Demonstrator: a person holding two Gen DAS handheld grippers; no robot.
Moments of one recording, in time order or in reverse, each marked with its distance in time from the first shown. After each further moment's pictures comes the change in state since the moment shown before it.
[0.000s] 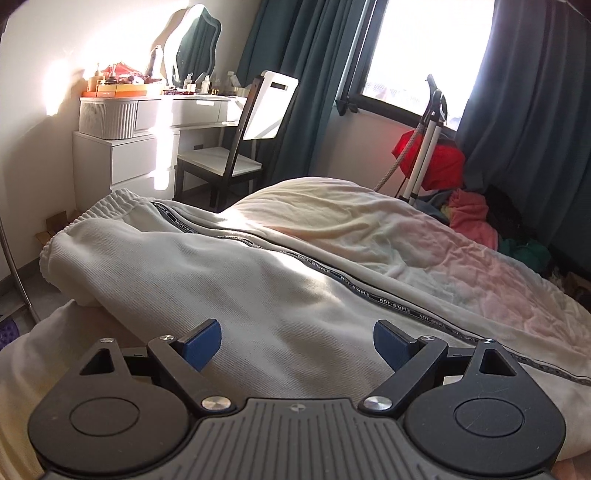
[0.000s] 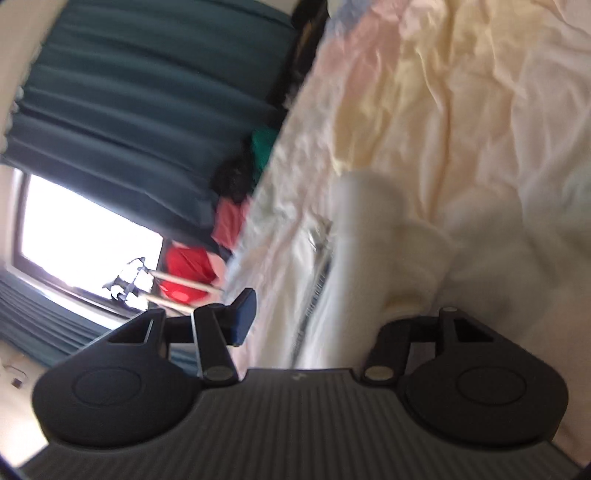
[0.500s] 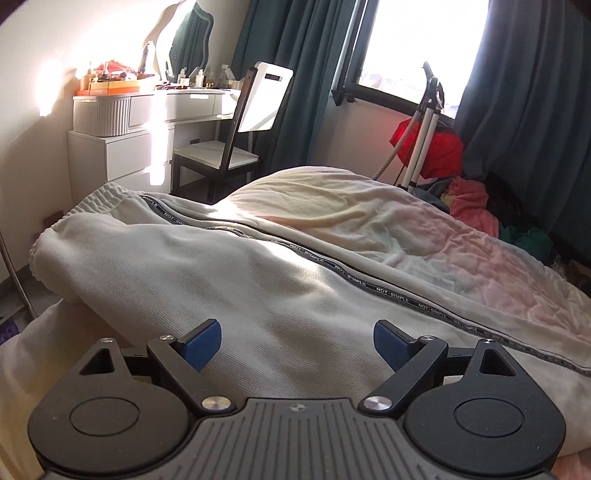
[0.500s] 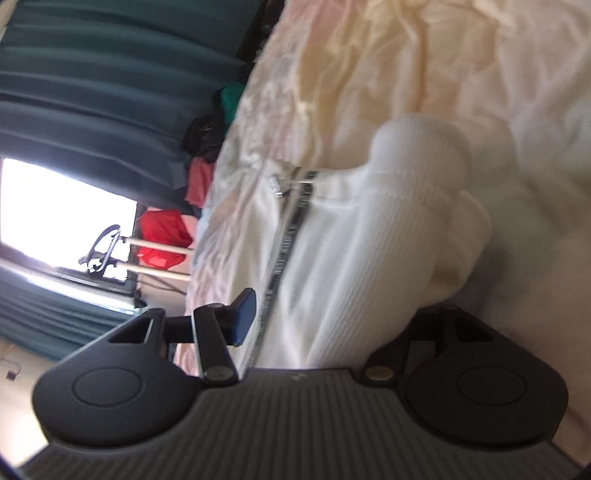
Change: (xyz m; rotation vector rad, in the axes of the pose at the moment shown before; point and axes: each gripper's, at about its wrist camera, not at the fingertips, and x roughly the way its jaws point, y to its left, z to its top) left arm 0.012 -0.001 -0.002 -0.003 0.032 -0.002; right arm 0.028 -0.010 -0.012 0.014 0.164 -0.067
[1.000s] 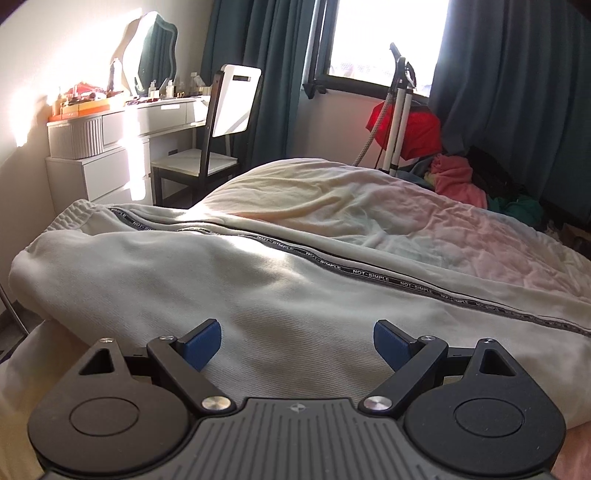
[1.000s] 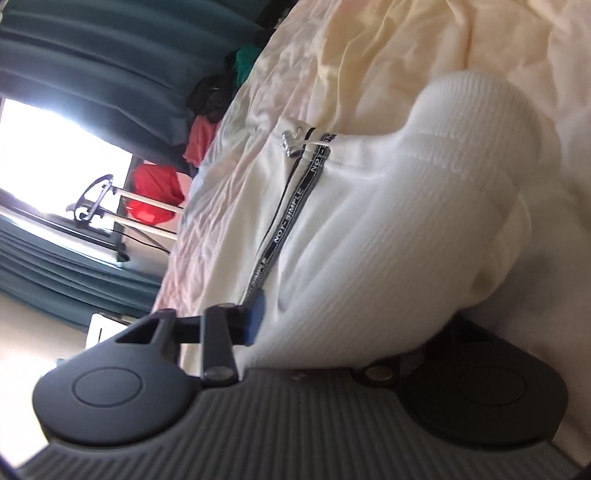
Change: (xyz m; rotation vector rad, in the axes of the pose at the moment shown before) left arm 0.012 -0.035 -0.013 0.172 -0.021 -0.011; right arm 0.019 0.007 -0.010 -0.130 0.089 -0.104
